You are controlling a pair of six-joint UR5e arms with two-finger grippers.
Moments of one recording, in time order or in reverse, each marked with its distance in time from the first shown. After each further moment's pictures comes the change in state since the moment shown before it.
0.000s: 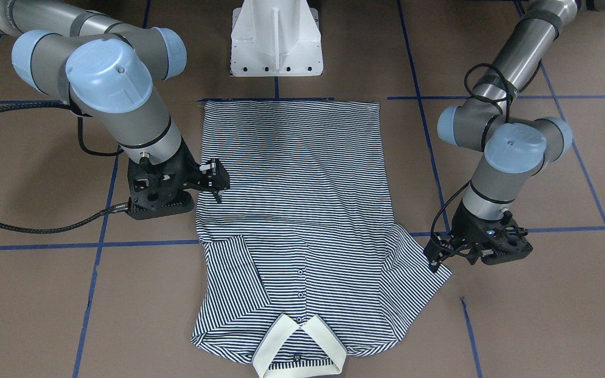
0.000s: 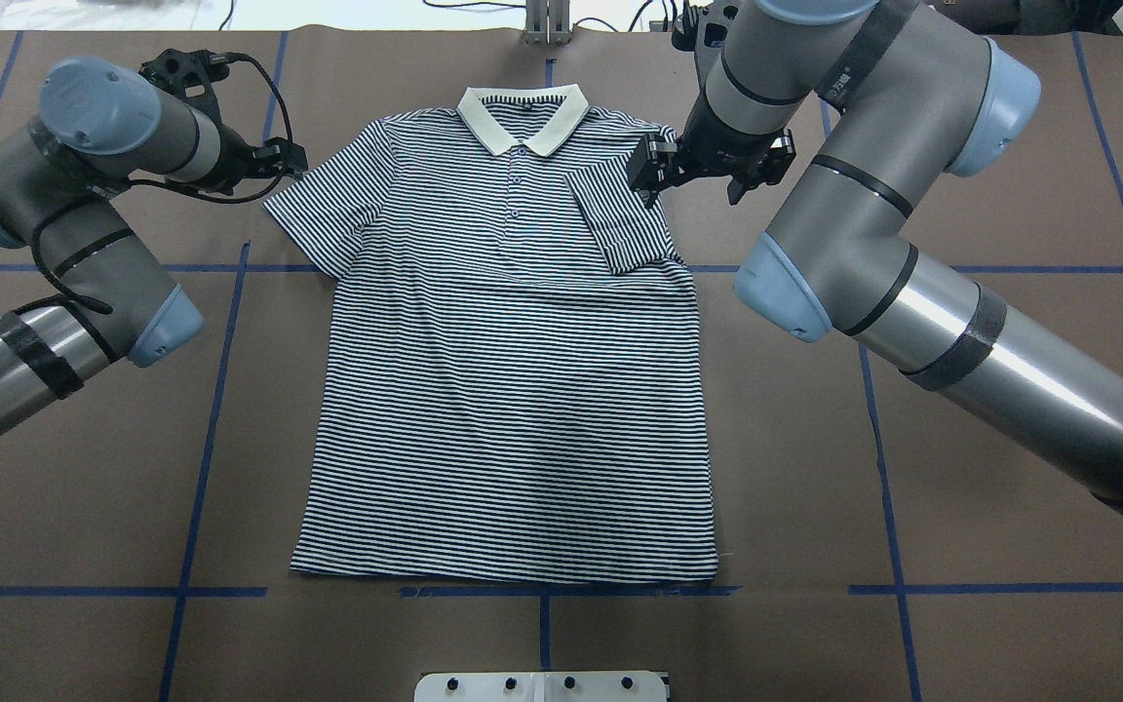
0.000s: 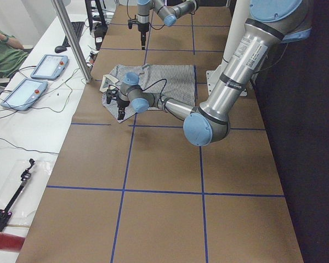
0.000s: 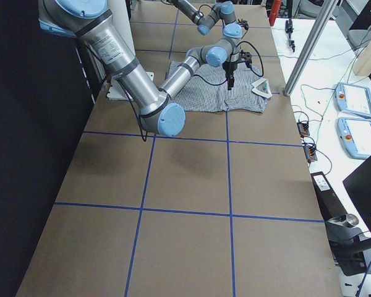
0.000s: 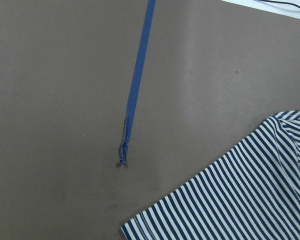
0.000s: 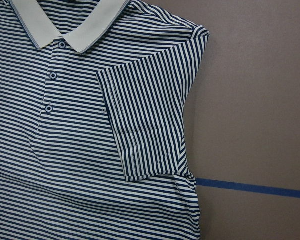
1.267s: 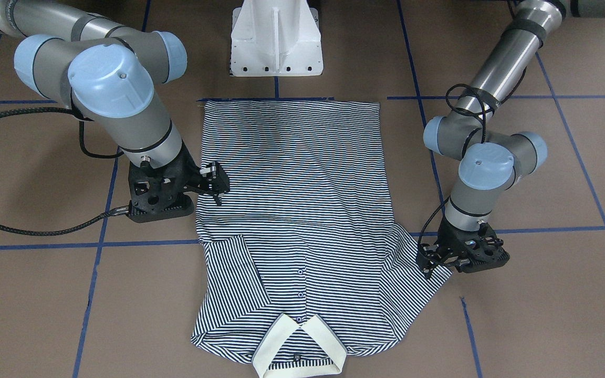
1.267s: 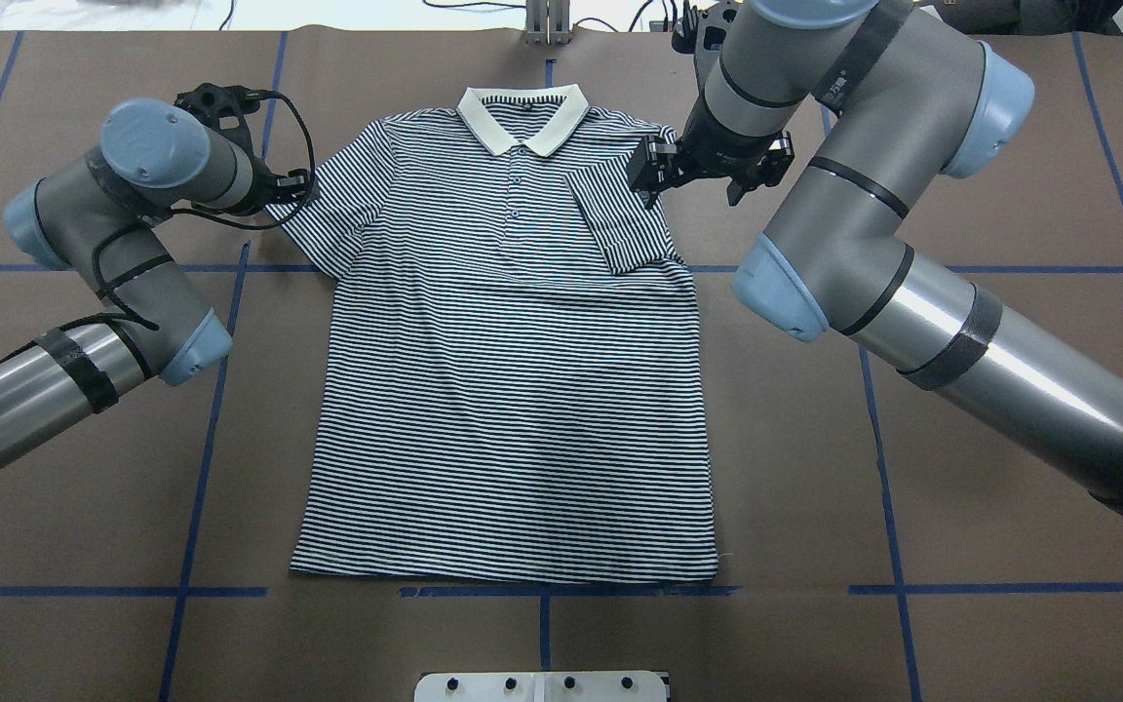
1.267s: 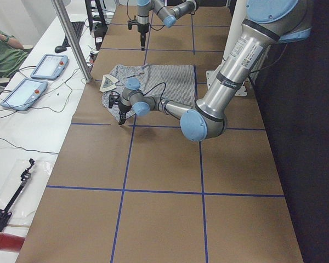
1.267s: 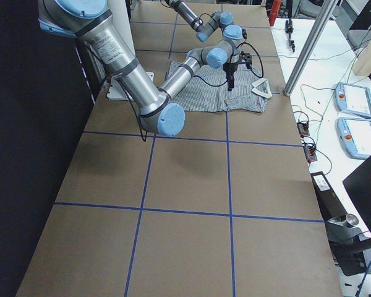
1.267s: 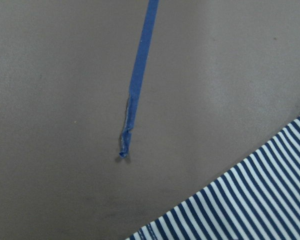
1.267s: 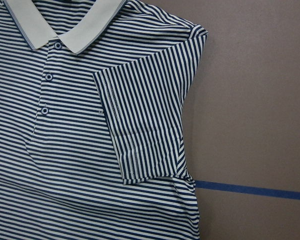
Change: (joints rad) left arm 0.042 -0.027 0.087 -0.019 0.051 0.026; right arm -0.002 0.002 -0.015 0.010 -0.003 0.005
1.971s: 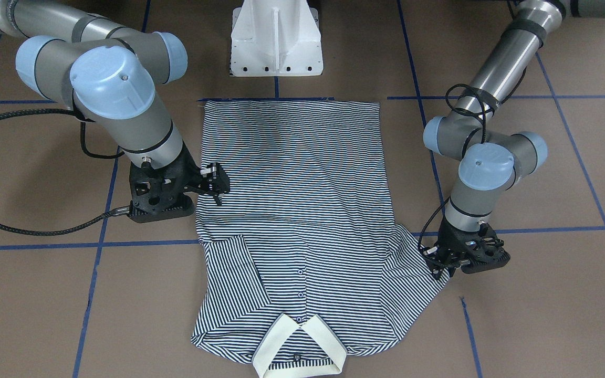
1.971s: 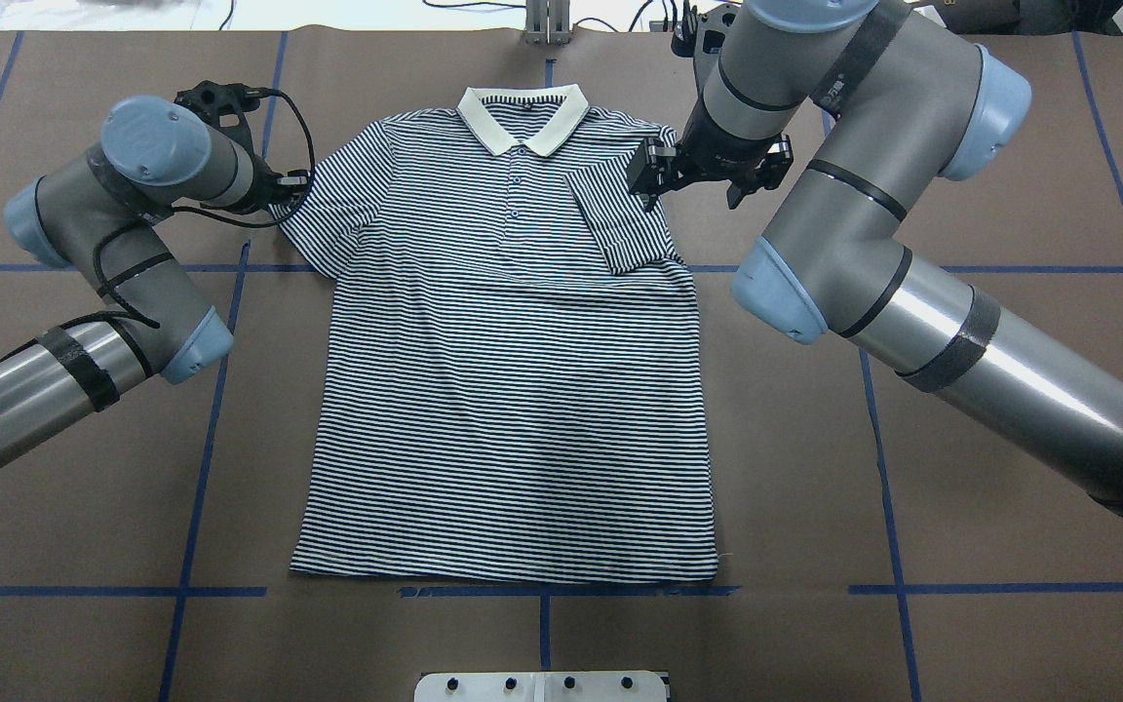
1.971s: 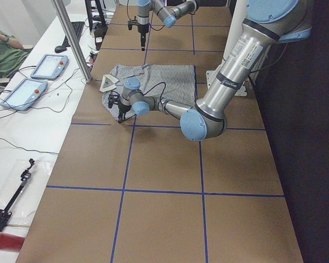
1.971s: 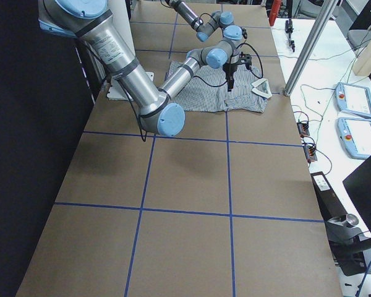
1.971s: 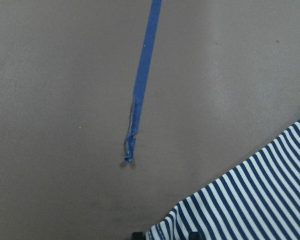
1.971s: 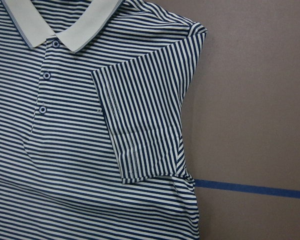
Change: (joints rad) left arm -0.001 -0.004 -0.002 0.008 0.000 -0.006; right arm -0.004 -0.001 -0.003 0.000 0.000 0.006
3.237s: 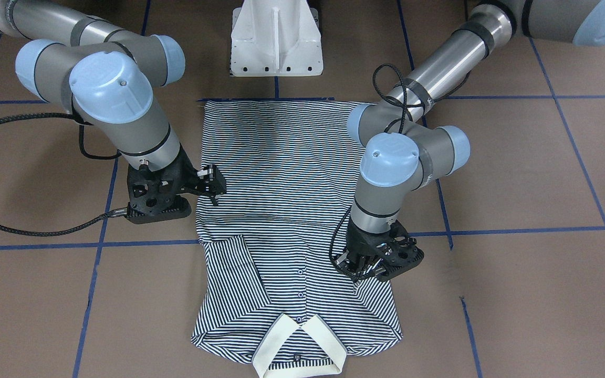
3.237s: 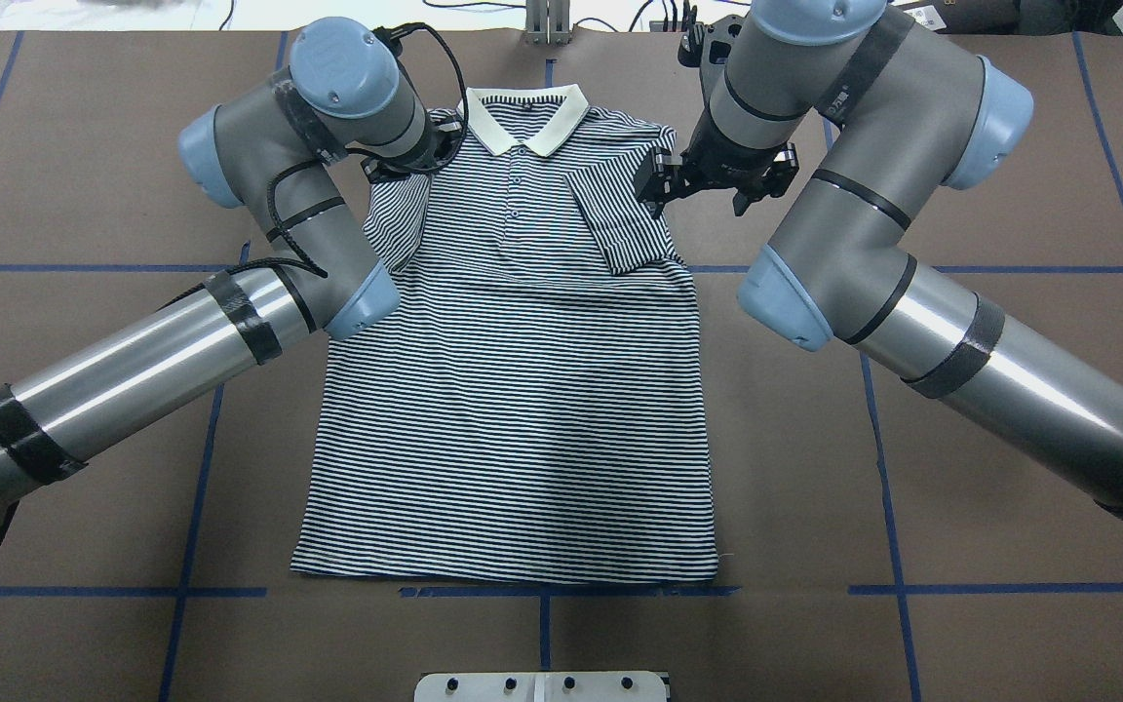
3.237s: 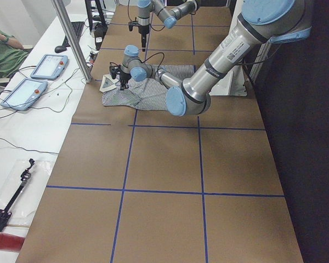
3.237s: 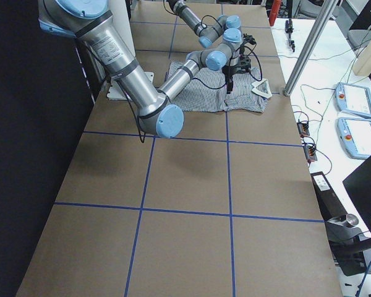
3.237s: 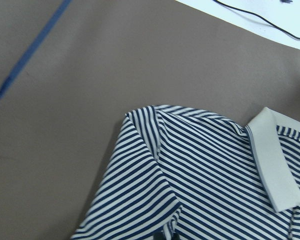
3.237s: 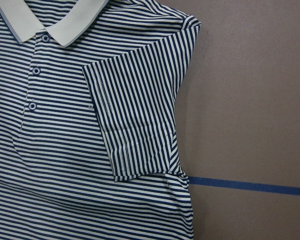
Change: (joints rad) left arm 0.067 -0.320 0.091 0.161 -0.022 -0.355; right arm -0.003 -0.020 0.001 0.016 -0.003 0.003
